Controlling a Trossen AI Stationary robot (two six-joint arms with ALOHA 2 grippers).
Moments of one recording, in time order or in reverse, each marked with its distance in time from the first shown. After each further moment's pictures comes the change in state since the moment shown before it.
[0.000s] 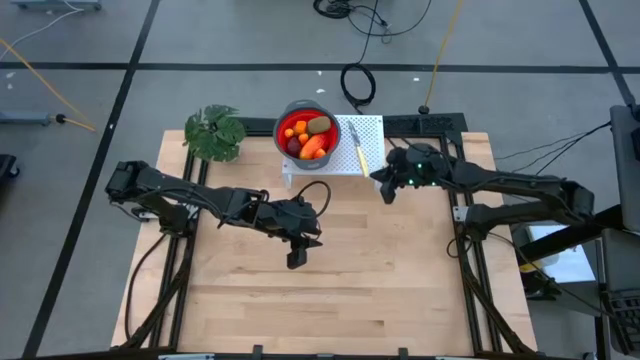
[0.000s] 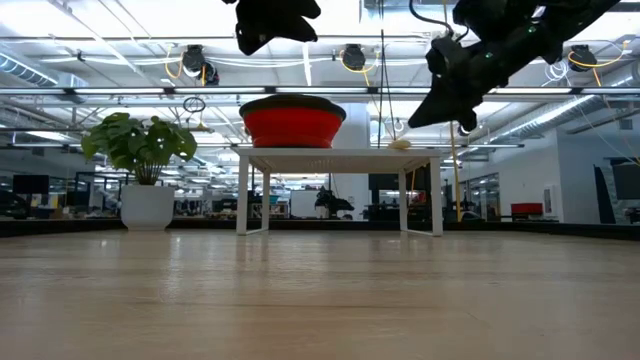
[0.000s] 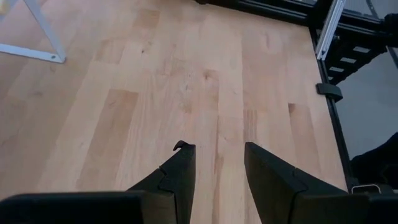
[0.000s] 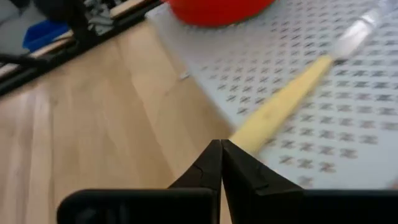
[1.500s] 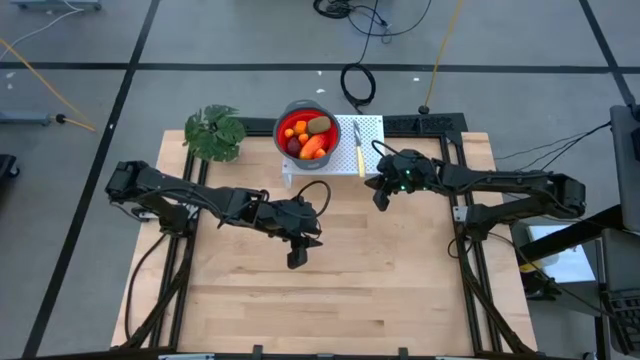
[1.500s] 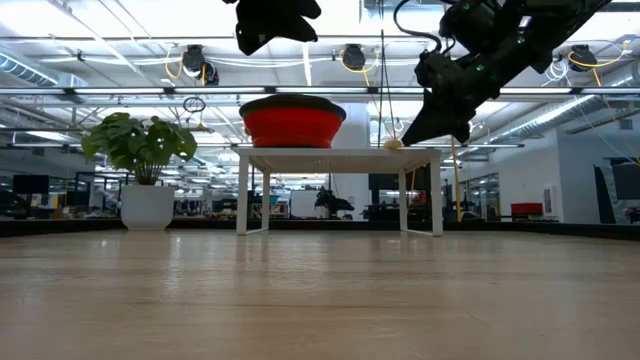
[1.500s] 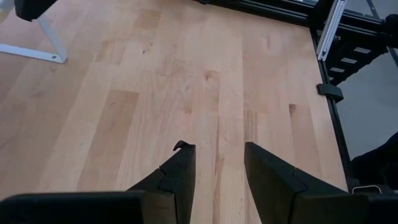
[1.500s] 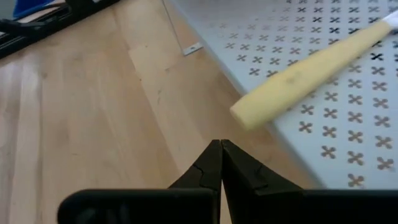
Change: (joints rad) left arm 0.001 0.000 0.000 0.002 -0.003 -0.003; right arm 0.052 0.107 0.001 0.031 0.017 -0.021
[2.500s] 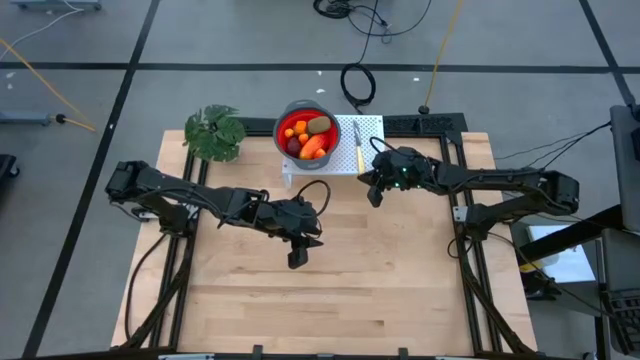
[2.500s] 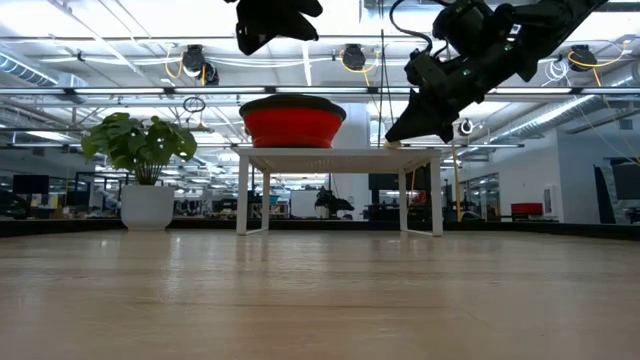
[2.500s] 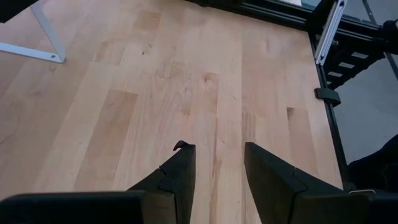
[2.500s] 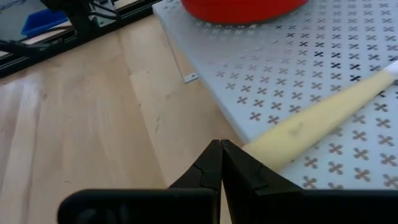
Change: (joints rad) left arm 0.000 0.000 0.000 0.007 0.001 -0.018; right arm -0.017 0.070 0.000 0.163 0.004 -0.038
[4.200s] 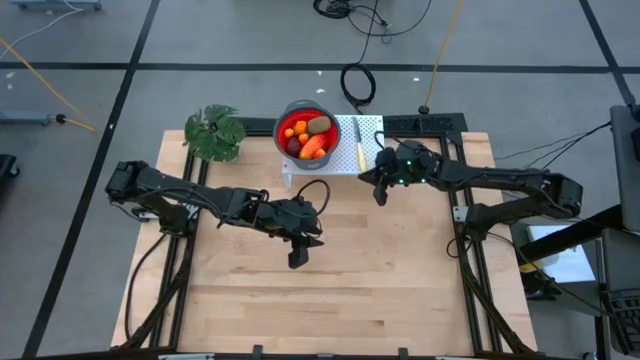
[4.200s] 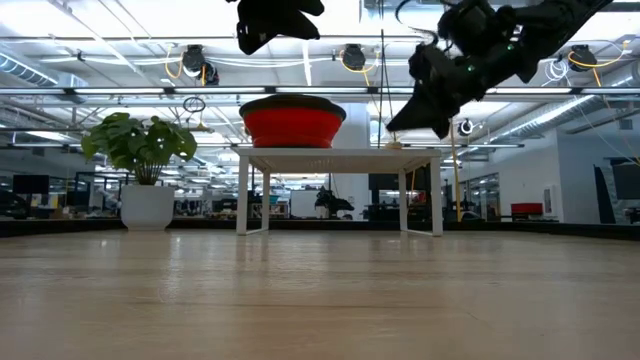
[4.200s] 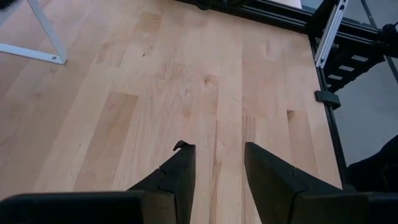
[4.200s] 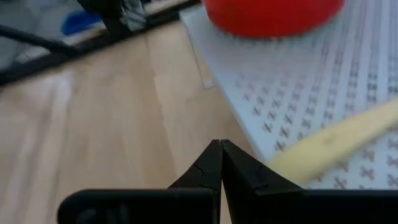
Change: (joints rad) left arm 0.000 0.000 0.000 0.008 -0.004 -0.005; right arm -0.068 -0.032 0.000 0.003 -0.167 -0.070
